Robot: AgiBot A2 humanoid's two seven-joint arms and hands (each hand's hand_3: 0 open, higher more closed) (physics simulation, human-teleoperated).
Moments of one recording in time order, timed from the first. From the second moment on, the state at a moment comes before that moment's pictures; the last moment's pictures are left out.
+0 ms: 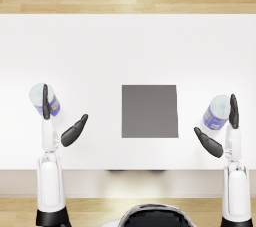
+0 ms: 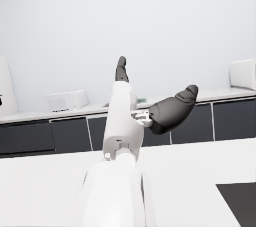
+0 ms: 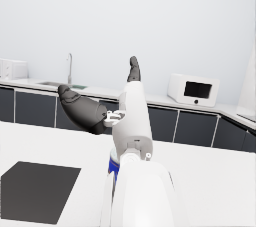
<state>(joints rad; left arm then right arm) 0.28 1.25 -0.11 -1.82 1.41 0.00 0.00 0.16 -1.24 -0.06 1.92 1.36 0.00 0.00</state>
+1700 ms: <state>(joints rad) 0.53 1.30 -0.19 -0.91 1.42 0.00 0.00 0.28 -1.33 -0.09 1.21 1.38 0.00 0.00</state>
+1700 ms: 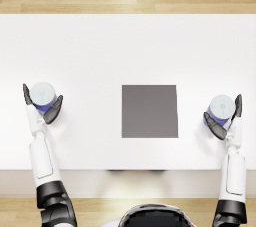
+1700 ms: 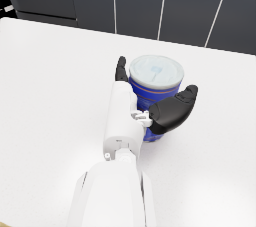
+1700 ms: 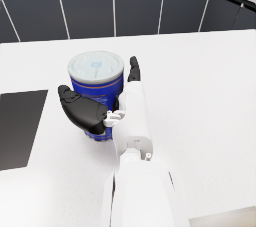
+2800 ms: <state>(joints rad) 0.43 1.34 0.16 -1.42 1.34 -0.04 -0.01 0.30 -1.39 0.02 1.62 1.38 0.14 0.02</state>
